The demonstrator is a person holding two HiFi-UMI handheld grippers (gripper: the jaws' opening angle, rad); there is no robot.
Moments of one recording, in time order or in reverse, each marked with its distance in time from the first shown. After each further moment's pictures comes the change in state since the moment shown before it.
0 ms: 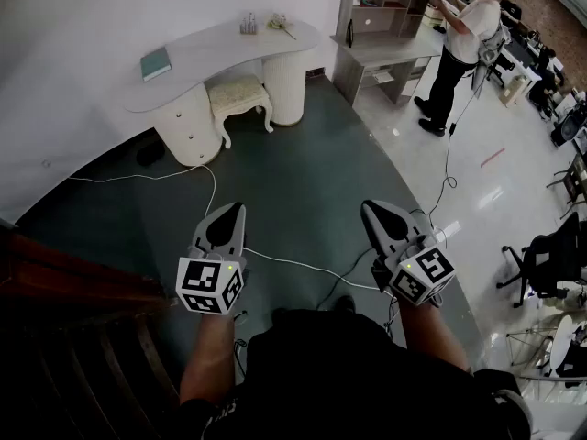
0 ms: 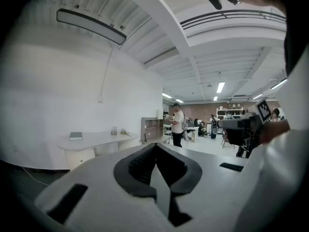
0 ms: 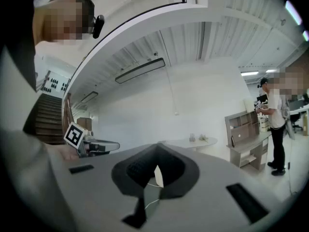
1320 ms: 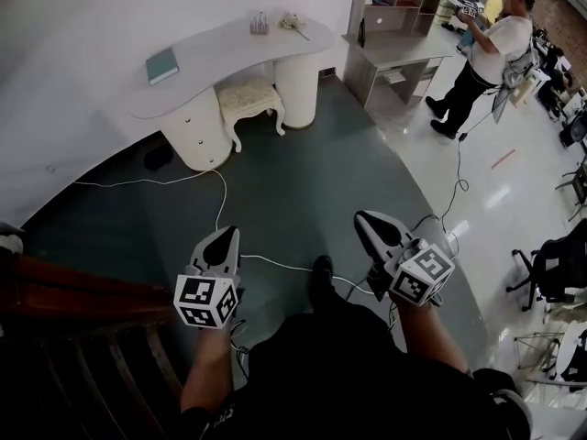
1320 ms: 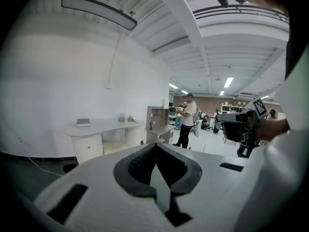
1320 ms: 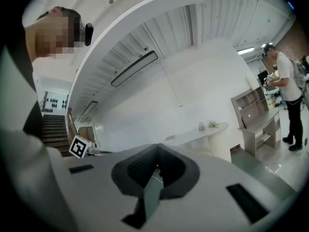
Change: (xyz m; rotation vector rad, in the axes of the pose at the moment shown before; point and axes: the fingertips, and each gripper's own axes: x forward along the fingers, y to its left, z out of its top) left arm 0.006 0.088 -0.056 -0.058 0.135 0.040; right arm 0.091 0.005 -0.042 0.183 0.033 0.096
